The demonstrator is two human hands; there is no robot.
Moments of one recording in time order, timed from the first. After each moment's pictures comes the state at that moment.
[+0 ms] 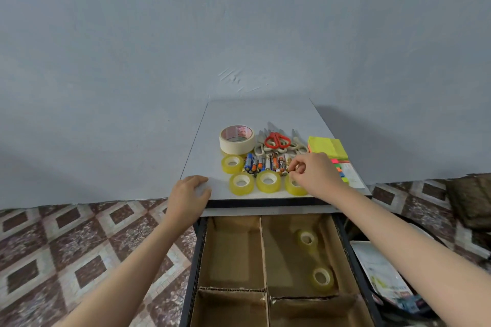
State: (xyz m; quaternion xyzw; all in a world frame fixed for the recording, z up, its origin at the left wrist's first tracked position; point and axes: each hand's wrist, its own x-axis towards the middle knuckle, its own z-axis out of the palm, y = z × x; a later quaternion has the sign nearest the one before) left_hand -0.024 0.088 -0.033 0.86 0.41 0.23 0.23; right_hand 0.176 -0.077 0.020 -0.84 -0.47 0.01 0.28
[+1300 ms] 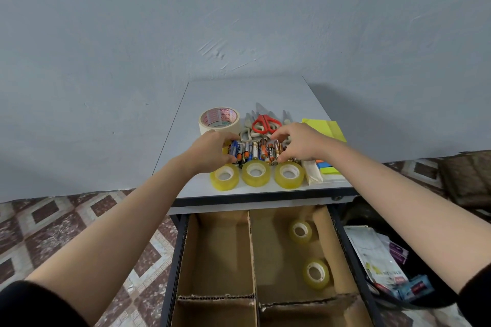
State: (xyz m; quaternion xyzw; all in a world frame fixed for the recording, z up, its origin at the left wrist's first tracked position) left_hand 0.079 0.104 0.010 0.95 0.25 0.05 0.17; right_hand 0.234 -0.030 0.018 -0.83 -0.51 0.15 0.19
